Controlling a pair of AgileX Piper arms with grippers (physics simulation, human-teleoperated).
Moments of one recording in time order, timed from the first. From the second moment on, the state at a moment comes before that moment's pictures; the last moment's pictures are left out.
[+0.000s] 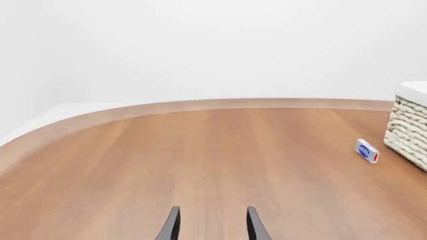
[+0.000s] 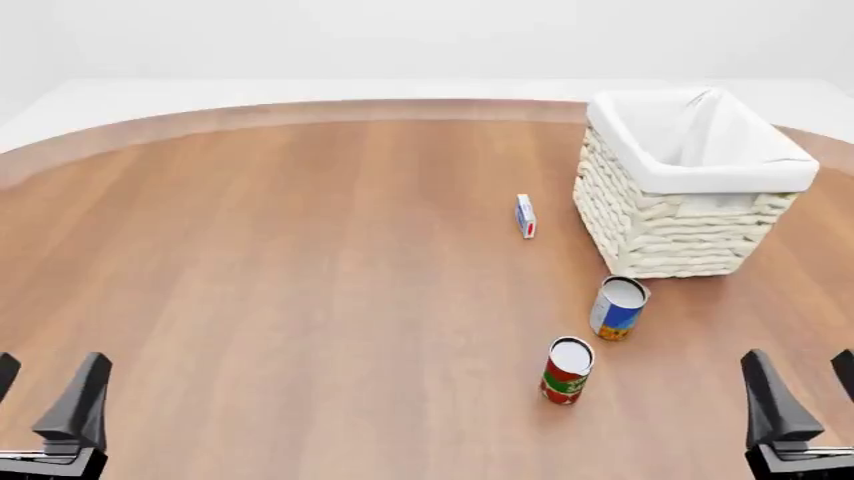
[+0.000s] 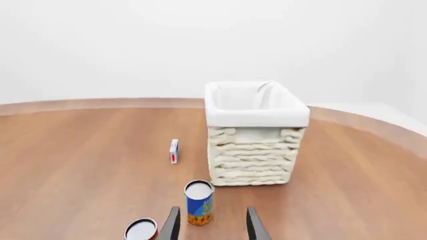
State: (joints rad) left arm 0.00 0.00 0.00 0.00 0.00; right arm 0.00 0.03 0.00 -0.02 0.00
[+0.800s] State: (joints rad) left arm 0.00 0.00 0.00 0.00 0.00; right arm 0.06 0.24 0.00 -0.19 -0.09
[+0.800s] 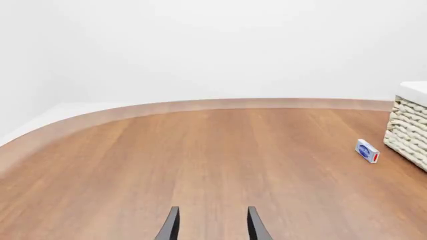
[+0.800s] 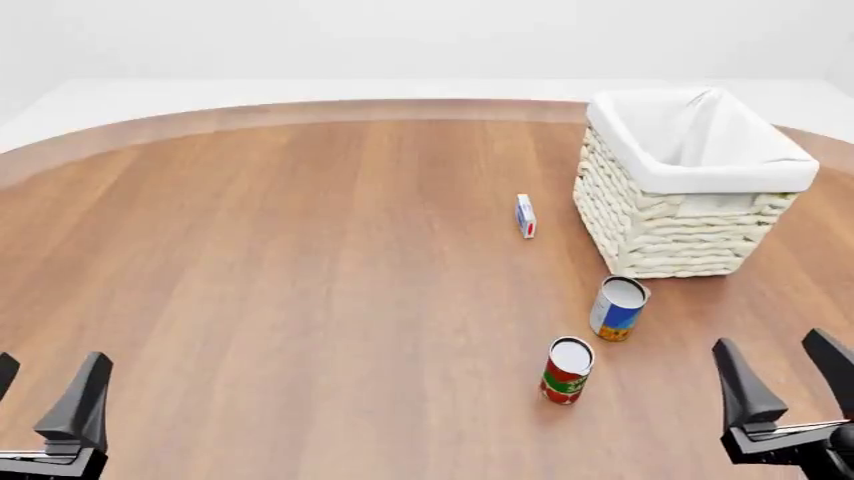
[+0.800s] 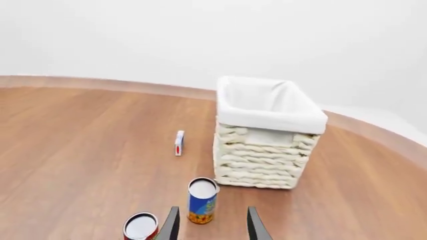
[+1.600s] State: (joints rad) left arm 0.00 0.00 0.00 0.00 0.00; right arm 0.07 0.84 -0.02 -0.70 -0.15
